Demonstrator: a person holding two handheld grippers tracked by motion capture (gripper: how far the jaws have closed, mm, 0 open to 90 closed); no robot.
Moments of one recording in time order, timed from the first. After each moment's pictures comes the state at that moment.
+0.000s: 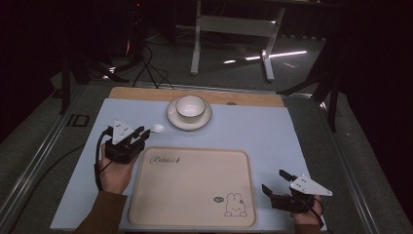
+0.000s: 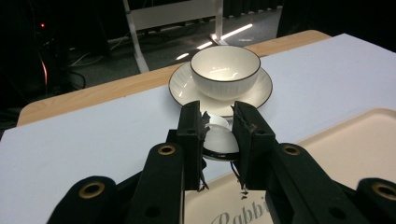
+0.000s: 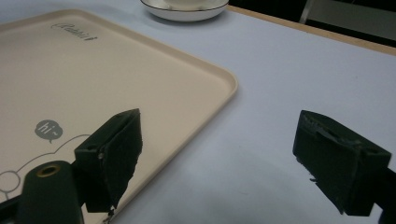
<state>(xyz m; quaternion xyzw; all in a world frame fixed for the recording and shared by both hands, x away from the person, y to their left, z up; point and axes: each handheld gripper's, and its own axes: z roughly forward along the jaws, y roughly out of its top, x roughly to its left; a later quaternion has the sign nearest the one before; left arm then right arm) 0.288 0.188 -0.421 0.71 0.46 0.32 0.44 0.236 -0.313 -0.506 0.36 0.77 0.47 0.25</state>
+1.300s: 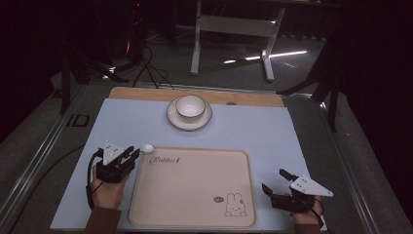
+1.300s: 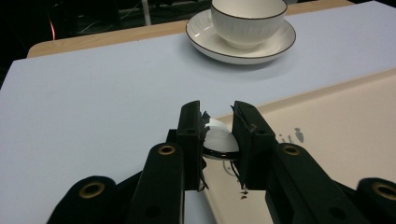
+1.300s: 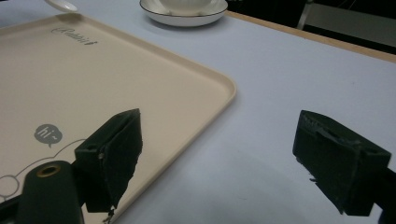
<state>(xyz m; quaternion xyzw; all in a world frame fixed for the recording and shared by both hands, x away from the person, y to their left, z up) 0.259 0.212 -0.473 0.70 0.50 0.30 0.41 0.236 -0.313 -0.504 0.36 0.76 0.48 0.26</state>
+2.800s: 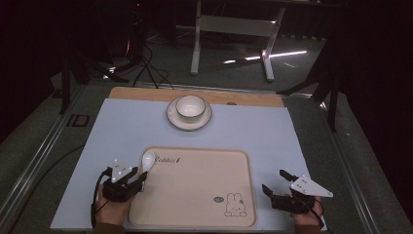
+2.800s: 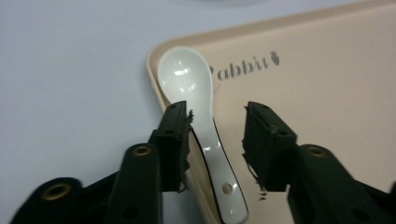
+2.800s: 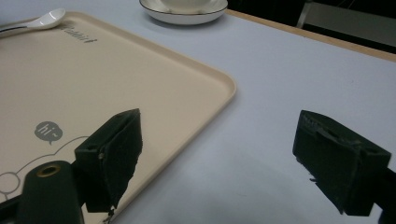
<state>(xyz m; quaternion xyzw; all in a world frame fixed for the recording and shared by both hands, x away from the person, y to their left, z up) 0.232 0.201 -0.512 0.73 0.50 0.25 0.39 0.234 -0.313 -0.505 0.35 0.76 0.47 0.26</state>
